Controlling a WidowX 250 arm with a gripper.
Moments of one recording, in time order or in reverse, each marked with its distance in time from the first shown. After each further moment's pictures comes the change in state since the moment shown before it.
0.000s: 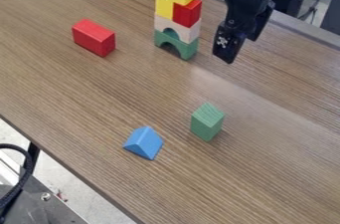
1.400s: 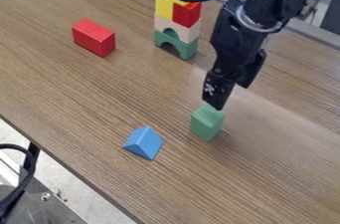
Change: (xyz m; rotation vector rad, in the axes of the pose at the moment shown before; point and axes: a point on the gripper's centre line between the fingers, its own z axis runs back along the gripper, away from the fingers) arm -0.023 0.045 -0.033 0.106 0.048 -0.080
